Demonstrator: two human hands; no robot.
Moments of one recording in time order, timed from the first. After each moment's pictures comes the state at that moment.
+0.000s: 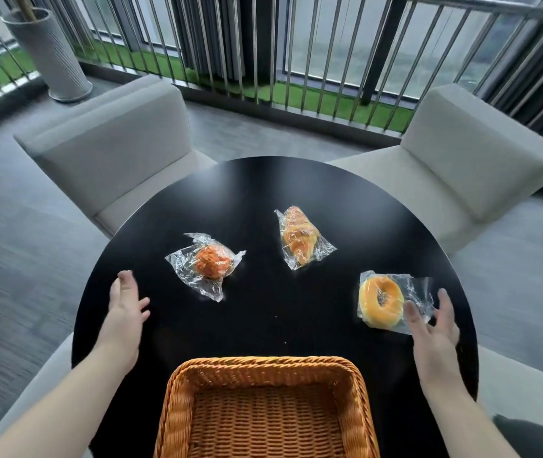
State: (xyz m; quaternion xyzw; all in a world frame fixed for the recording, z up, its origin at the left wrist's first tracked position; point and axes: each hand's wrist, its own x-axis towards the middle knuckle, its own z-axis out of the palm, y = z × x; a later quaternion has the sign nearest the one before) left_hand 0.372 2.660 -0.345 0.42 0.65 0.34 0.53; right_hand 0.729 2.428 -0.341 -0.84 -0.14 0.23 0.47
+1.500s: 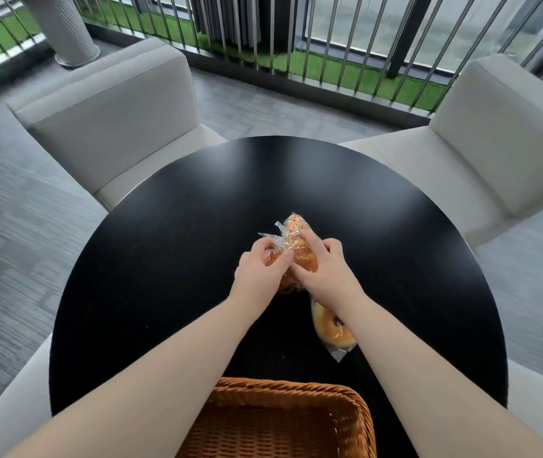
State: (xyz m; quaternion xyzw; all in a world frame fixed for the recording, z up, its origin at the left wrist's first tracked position) left_hand 0.562 2.668 -0.386 0.60 0.55 0.15 0.55; right_hand 0.710 2.604 -0.379 -0.78 -0.45 0.36 0.25
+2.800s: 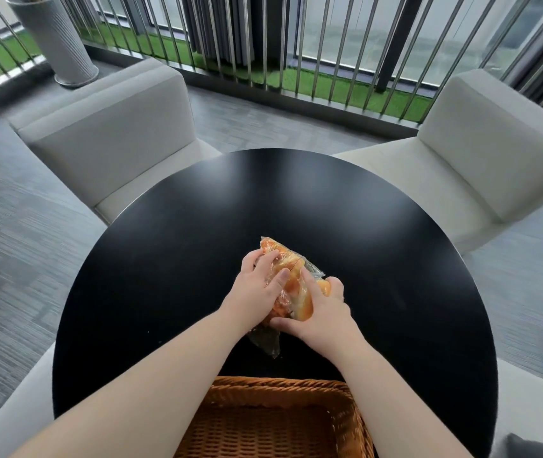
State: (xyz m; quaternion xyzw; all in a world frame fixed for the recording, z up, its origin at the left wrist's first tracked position) left_hand 0.551 2.660 -0.395 0.76 0.48 0.09 0.43; right_hand 0.678 2.551 -0.369 -0.82 -0.43 0.37 0.11
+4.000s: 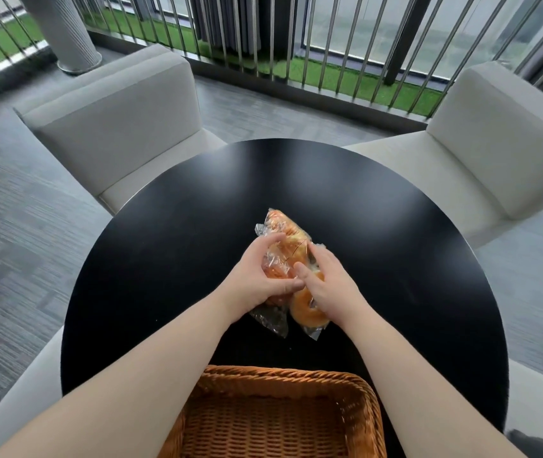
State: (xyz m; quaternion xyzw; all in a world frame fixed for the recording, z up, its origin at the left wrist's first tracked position) left_hand 0.526 2.667 -0.361 0.69 0.42 0.14 0.58; right_hand 0.689 2.584 -0.367 -0.78 -0.43 0.37 0.26
